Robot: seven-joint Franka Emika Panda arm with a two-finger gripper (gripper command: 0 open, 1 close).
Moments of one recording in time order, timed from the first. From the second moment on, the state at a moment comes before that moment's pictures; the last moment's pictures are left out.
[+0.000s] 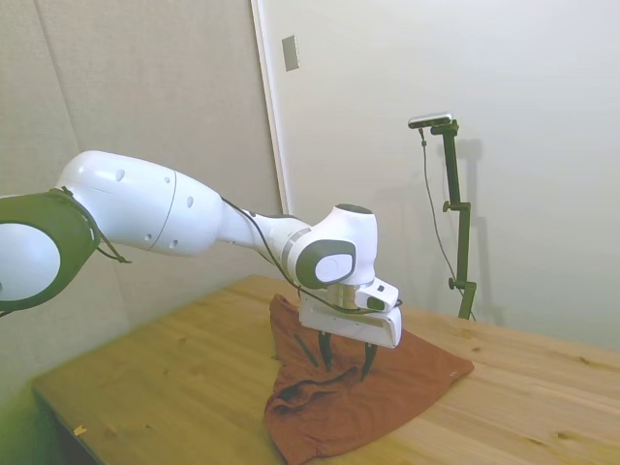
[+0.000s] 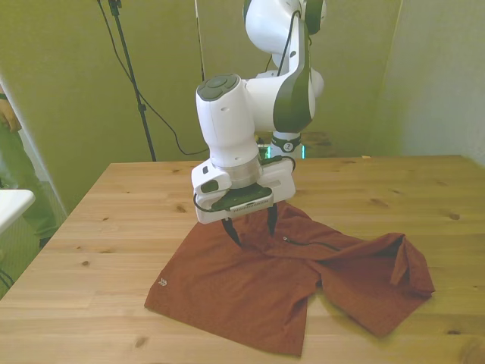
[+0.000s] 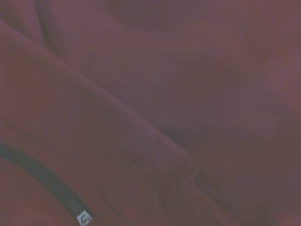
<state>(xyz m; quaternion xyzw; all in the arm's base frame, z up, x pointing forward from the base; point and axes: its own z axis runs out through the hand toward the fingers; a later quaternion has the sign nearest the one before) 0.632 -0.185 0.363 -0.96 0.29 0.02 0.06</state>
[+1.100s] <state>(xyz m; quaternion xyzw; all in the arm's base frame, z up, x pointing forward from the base) 0.623 -0.168 0.383 -0.96 0.28 -0.01 0.06</state>
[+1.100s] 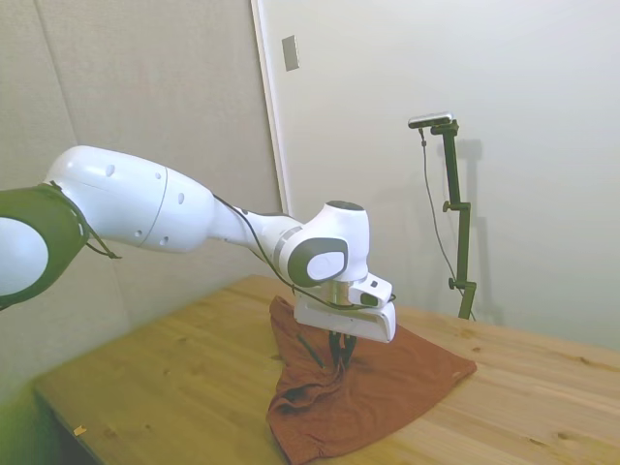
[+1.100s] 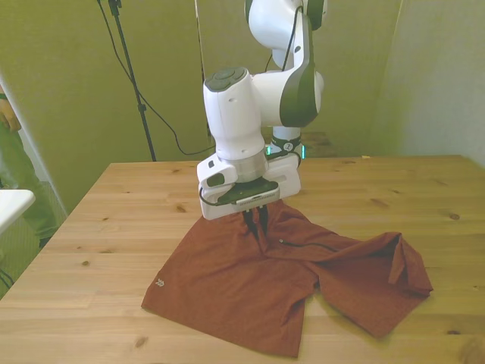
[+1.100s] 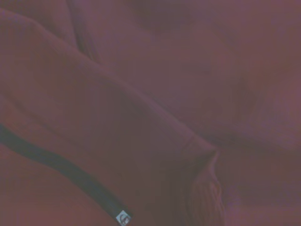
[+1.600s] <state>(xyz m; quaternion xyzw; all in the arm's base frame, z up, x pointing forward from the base) 0.521 -0.032 0.453 -0.98 0.17 -0.08 0.05</state>
